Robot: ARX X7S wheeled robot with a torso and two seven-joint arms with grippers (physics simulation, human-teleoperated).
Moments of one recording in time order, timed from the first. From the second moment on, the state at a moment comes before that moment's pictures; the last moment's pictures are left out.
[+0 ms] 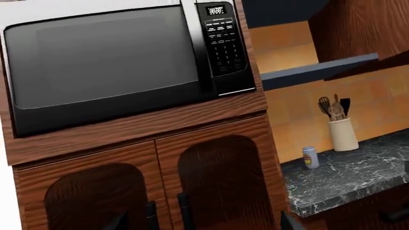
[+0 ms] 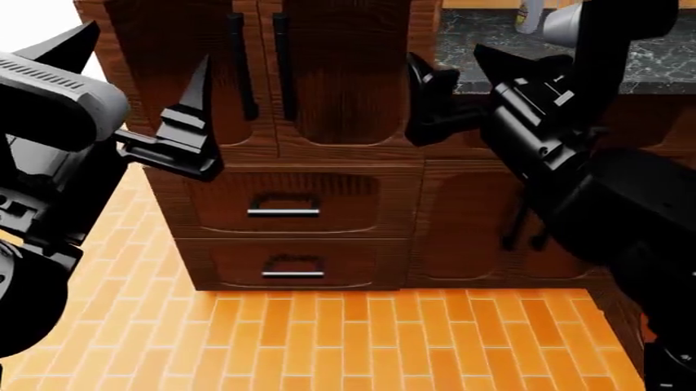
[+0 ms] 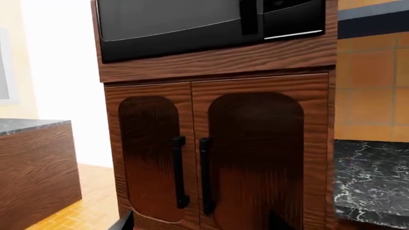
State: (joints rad) left arm -0.77 -0.68 0.09 0.72 -0.87 -0.82 -0.33; right arm 1.00 0.51 -0.26 -0.31 1.10 0.81 0.32
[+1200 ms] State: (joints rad) left arm 0.23 -0.67 -1.49 1.02 -1.36 -0.92 -0.32; right arm 1.11 0.40 -0.38 0.01 0.86 0.65 0.19
